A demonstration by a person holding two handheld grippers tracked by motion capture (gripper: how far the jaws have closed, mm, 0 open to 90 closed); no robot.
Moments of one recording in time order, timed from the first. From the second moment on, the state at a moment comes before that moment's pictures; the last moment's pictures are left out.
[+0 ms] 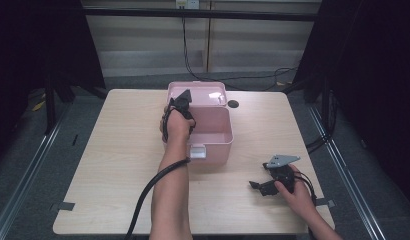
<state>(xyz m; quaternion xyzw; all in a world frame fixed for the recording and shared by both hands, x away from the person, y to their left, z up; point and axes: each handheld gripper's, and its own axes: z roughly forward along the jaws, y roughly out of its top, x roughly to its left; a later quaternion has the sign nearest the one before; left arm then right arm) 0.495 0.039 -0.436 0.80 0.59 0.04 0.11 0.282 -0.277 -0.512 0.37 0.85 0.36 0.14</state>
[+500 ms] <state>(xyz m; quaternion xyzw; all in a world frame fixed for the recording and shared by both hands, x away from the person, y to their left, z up) 0.493 0.037 -0.426 0.80 0.59 0.03 0.11 0.282 -0.277 -0.512 0.37 0.85 0.36 0.14</state>
